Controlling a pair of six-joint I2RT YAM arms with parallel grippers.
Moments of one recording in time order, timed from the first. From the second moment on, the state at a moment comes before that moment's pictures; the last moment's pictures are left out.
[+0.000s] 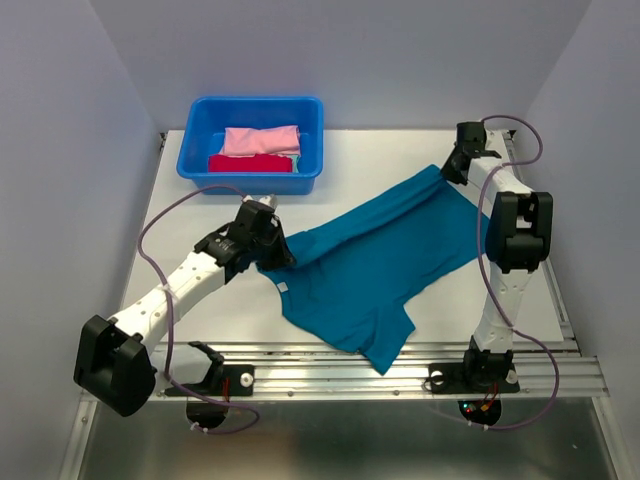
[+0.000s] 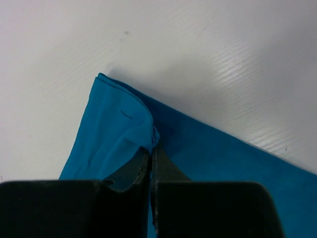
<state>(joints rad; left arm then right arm) -0.54 1.19 0.88 -0.55 0.10 -0.72 -0.02 2.14 1.71 -0.38 0.20 0.50</state>
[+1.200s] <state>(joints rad) -0.62 1.22 0.83 -0.52 0.26 -0.67 -0.03 2.05 1.62 -0.37 0.17 0.53</state>
